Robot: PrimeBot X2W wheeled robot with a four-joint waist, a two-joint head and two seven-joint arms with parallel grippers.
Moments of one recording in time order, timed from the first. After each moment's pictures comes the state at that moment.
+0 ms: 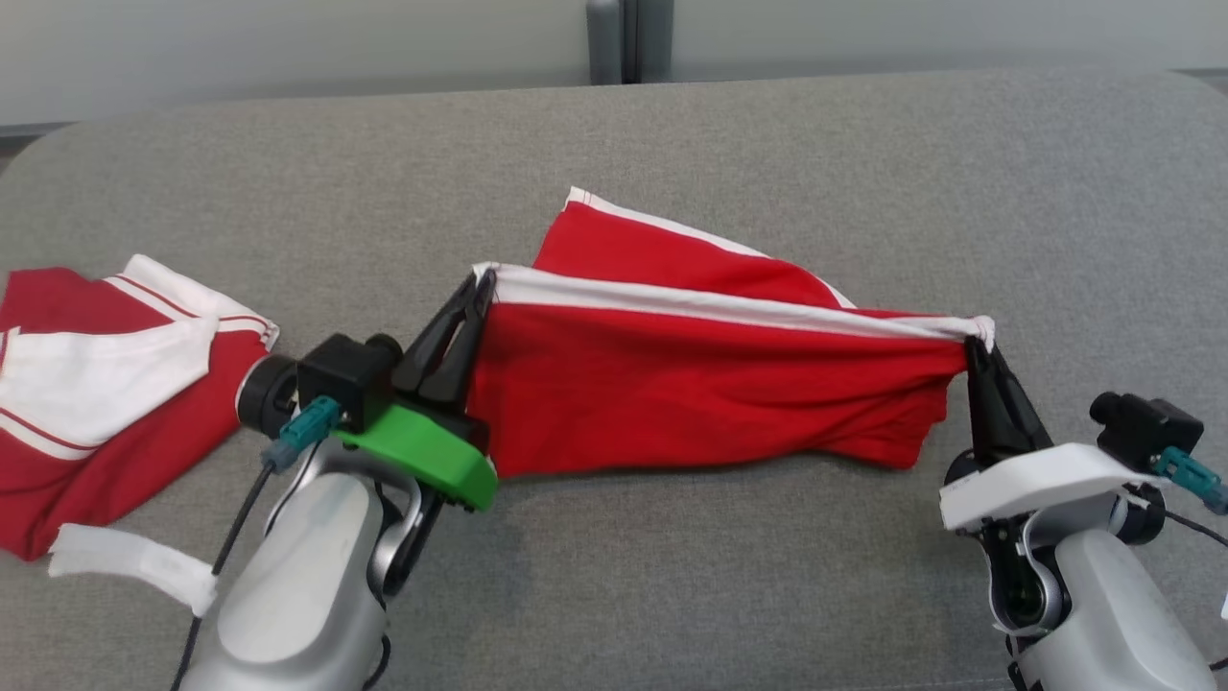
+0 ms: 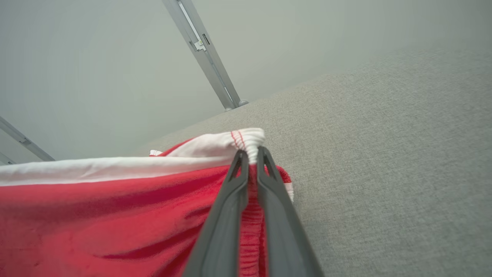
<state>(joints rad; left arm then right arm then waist) -0.45 0.16 -0.45 0.39 -0.39 -0.13 -0.26 -0.25 -0.13 0.07 0.40 0.54 0.13 -0.26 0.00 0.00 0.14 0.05</state>
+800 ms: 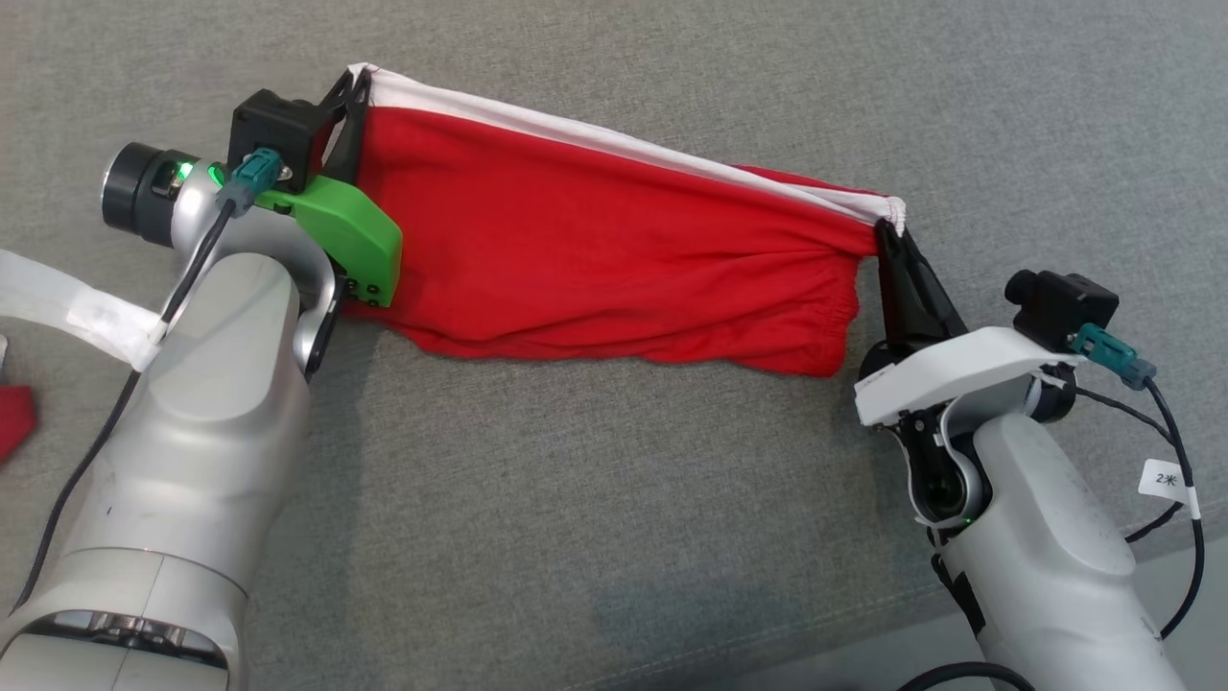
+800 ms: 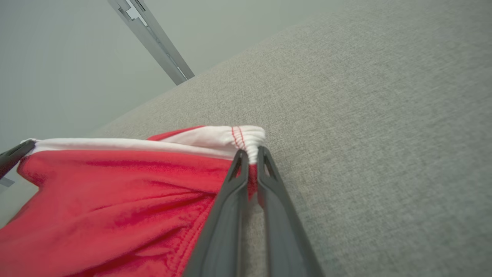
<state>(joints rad) -0.98 0.16 -0.43 0.96 -0.20 -0.10 -0.26 -0.52 -0.05 0.13 0.53 0.55 0.13 -0.26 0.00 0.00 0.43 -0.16</state>
